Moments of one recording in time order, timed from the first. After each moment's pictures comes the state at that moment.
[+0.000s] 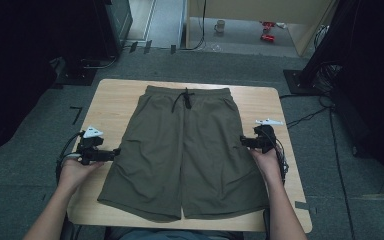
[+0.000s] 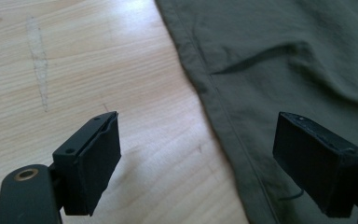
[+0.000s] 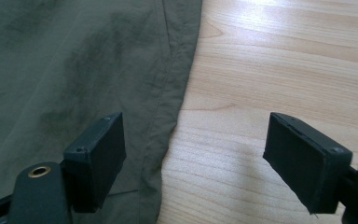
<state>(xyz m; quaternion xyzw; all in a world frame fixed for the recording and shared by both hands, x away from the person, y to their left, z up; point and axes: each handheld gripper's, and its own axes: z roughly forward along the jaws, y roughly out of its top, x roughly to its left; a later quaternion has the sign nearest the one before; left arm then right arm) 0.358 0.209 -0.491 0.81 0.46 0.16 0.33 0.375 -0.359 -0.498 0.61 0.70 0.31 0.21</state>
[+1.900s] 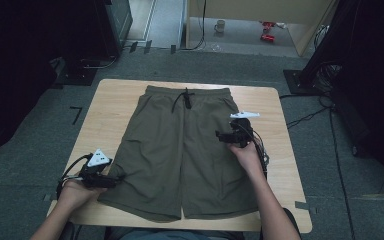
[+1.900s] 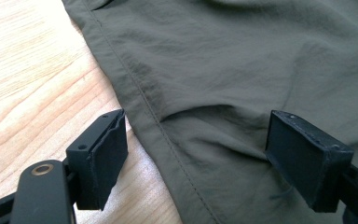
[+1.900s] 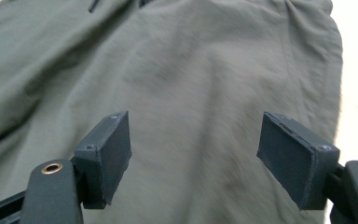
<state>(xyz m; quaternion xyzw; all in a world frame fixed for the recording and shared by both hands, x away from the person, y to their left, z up) 0.295 0.195 -0.510 0.85 0.37 0.14 0.34 0.385 -0.283 -0.467 0.53 0.74 0.37 0.17</state>
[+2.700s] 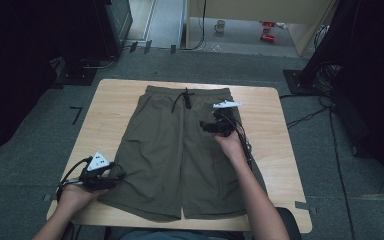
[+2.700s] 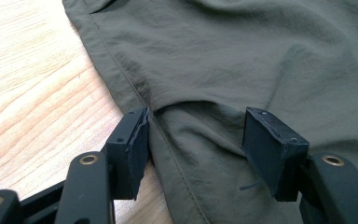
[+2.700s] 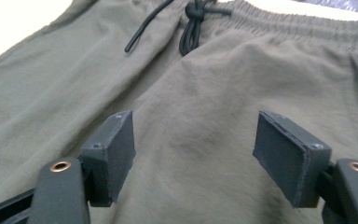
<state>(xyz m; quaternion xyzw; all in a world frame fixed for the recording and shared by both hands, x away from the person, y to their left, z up) 0.283 0.191 -0.510 0.84 0.38 0.15 0.35 0.421 -0.235 -0.460 0.51 0.75 0.39 0.16</state>
